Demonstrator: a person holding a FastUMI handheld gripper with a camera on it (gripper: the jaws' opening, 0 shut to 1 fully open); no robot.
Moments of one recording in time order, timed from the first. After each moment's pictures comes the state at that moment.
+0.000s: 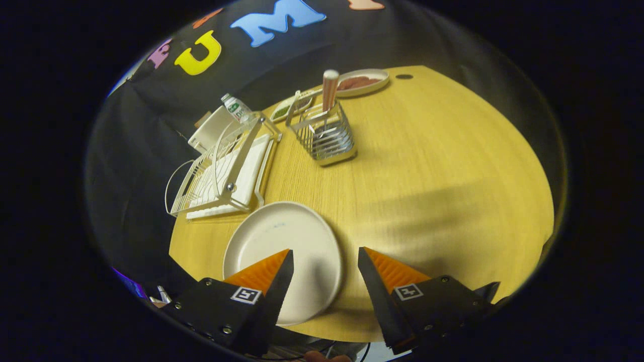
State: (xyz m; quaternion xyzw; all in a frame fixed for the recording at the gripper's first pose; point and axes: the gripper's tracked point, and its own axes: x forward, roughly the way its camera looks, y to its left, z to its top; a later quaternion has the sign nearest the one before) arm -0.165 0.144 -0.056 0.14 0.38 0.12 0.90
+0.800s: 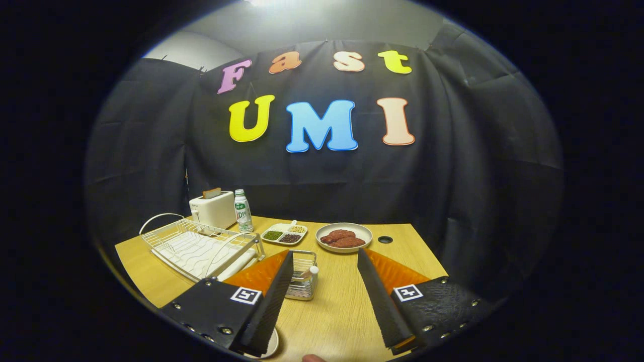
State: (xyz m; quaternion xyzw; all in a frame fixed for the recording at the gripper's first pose) arm -0.075 0.104 0.081 -0.02 0.03 0.10 0.99
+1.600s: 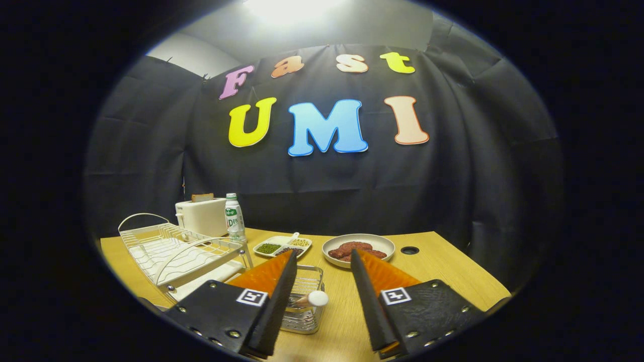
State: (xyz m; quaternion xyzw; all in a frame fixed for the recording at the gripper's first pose) arm 0.028 0.137 0.026 0.01 -0.02 0.12 0.99
